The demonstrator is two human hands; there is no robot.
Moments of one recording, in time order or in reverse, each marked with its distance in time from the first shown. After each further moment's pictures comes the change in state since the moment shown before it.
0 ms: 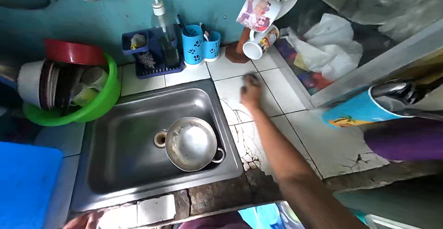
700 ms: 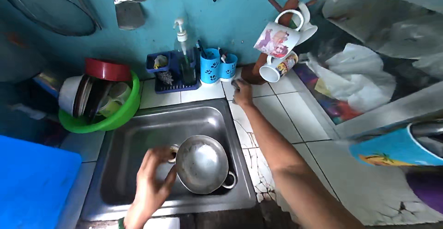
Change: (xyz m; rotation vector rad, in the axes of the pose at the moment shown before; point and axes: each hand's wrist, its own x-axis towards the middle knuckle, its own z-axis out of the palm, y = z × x) left_hand 0.060 0.054 0.162 0.277 -0.682 0.465; right_hand 0.082 -0.066 0.044 0.195 -0.110 -0.081
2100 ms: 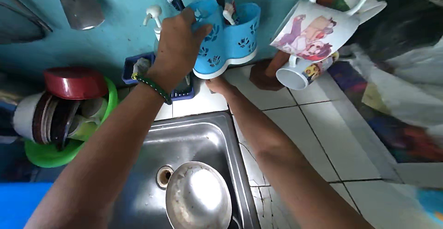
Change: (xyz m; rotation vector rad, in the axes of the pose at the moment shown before) left_hand 0.352 0.026 0.092 0.341 -0.197 -0.086; right_hand 0.117 -0.017 0.089 0.073 -0.354 -0.249
